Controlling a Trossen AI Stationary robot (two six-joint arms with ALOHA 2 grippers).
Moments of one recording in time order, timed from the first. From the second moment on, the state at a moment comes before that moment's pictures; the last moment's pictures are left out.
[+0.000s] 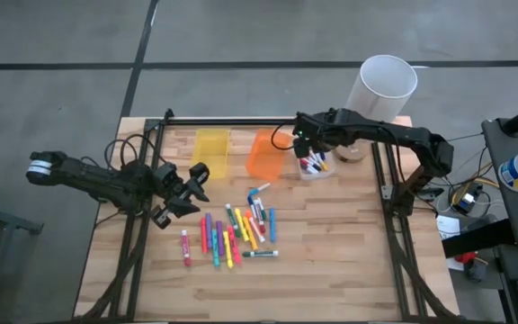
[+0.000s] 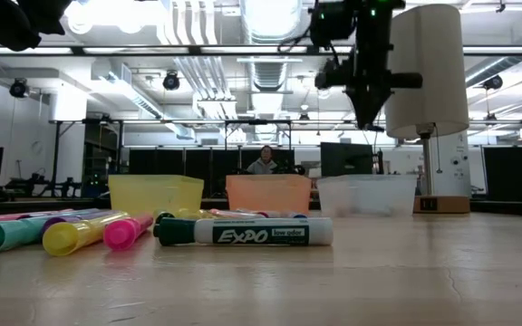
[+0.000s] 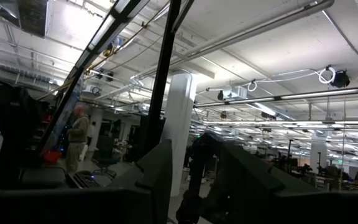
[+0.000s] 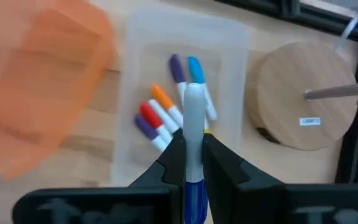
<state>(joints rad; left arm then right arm) -0.08 0.95 0.41 1.17 0.38 -0.42 -0.37 1.64 1.45 -1.21 0.35 0.96</state>
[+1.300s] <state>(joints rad) -0.08 0.95 0.41 1.17 0.38 -0.42 -0.45 1.64 1.06 -0.71 0.34 0.92</state>
